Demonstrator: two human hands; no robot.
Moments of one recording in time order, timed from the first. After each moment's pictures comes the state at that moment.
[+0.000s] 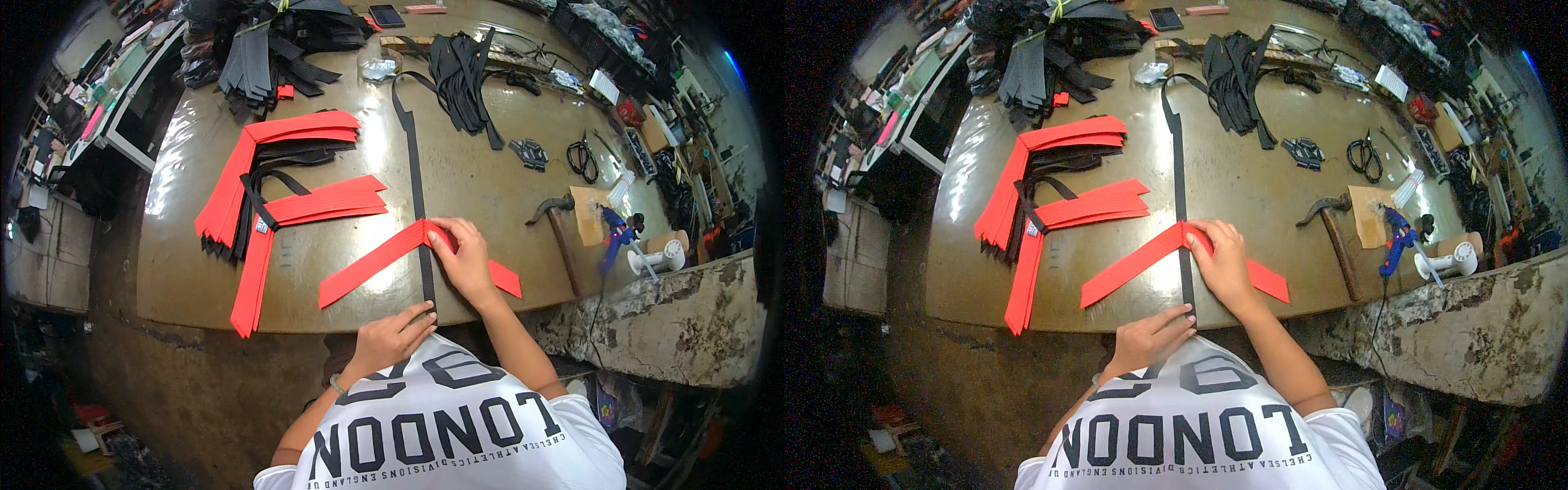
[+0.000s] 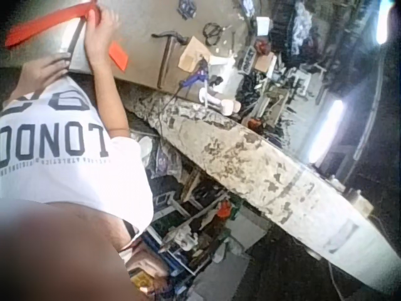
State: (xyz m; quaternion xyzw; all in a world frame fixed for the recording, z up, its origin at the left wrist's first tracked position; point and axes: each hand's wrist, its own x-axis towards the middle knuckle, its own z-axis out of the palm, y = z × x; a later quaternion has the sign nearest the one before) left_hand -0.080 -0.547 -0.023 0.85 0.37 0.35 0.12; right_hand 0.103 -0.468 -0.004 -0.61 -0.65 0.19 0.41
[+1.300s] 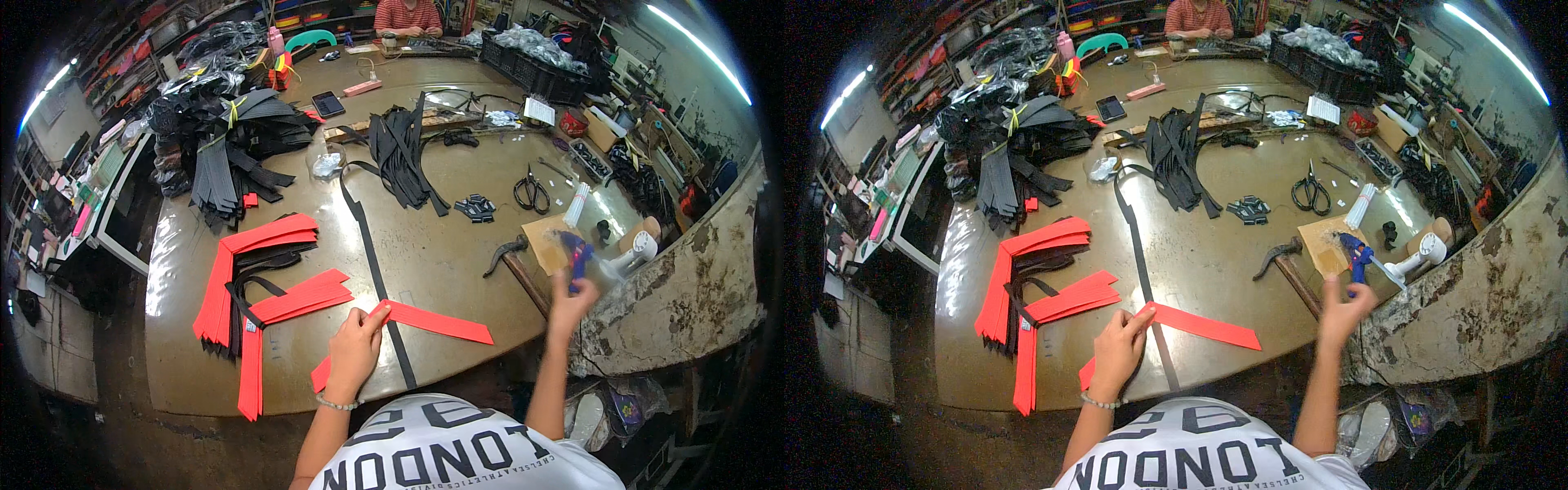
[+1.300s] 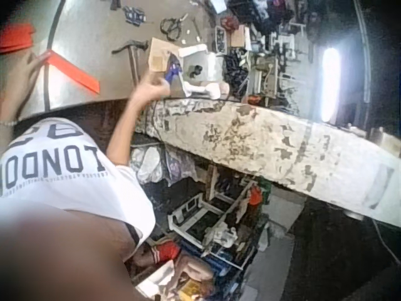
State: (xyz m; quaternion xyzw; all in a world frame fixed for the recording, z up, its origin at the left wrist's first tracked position) left_hand -0.065 -0.455 0.007 0.83 0.48 0.24 0.16; right_hand 0.293 -0.548 -0.007 -0.81 -0.22 -0.17 0.51
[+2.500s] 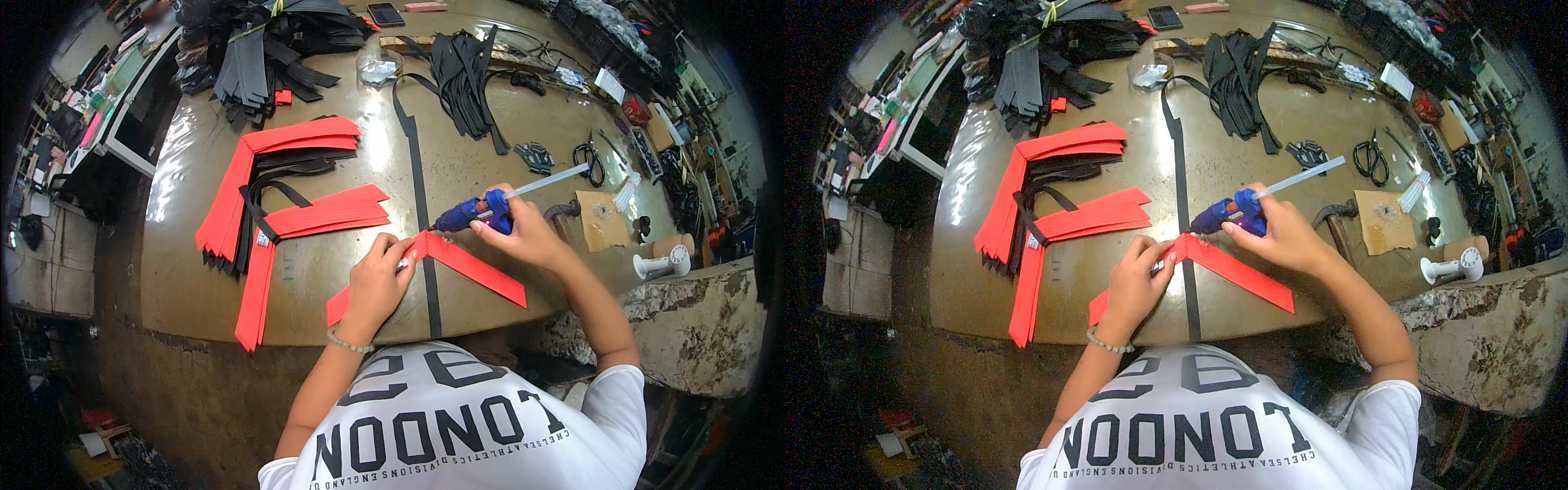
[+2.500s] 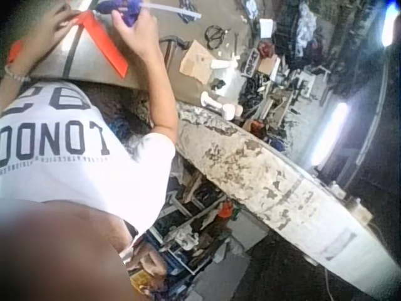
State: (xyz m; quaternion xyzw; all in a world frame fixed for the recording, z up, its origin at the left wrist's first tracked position) left_hand -0.067 -0.451 -0.009 0.76 0.51 0.34 0.21; right_hand 0.187 -0.433 0.066 -0.55 -0.73 0.29 0.28
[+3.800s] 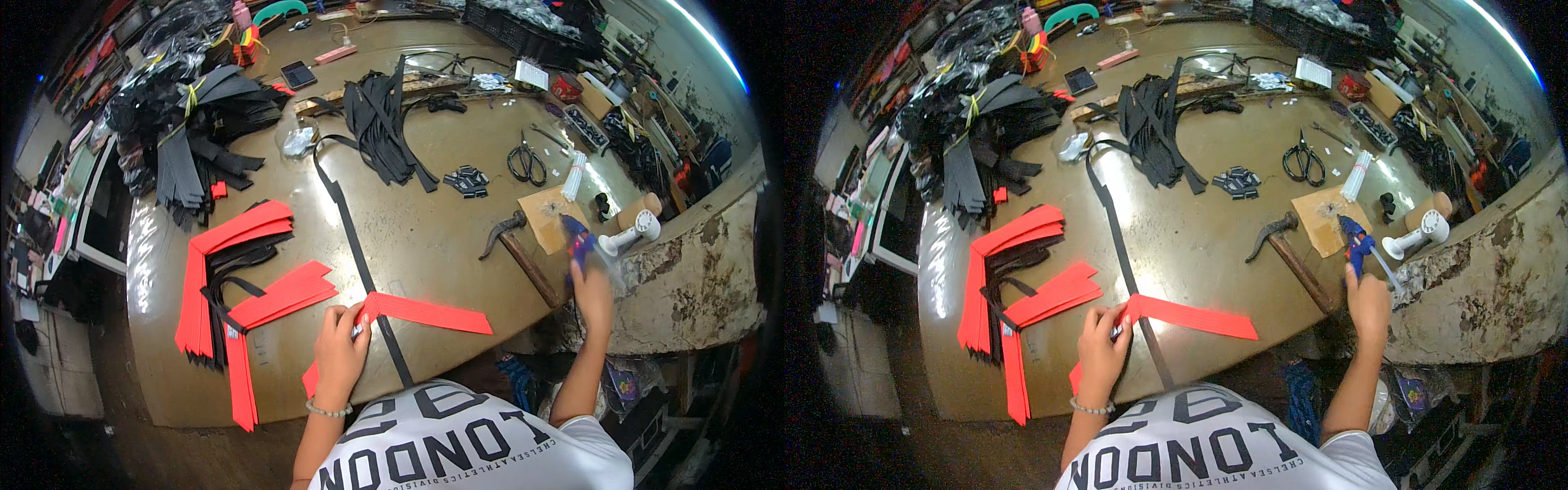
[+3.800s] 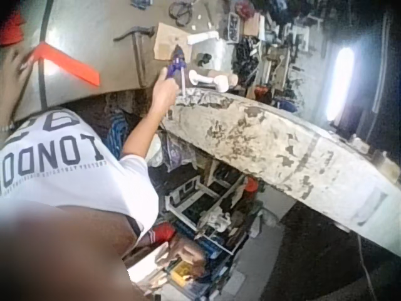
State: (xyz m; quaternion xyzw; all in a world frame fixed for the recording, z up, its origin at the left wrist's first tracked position) left_hand -0.066 -0.451 0.005 0.77 0.51 0.30 0.23; right_hand 0.329 -0.572 0.062 -0.94 -0.32 0.04 0.09
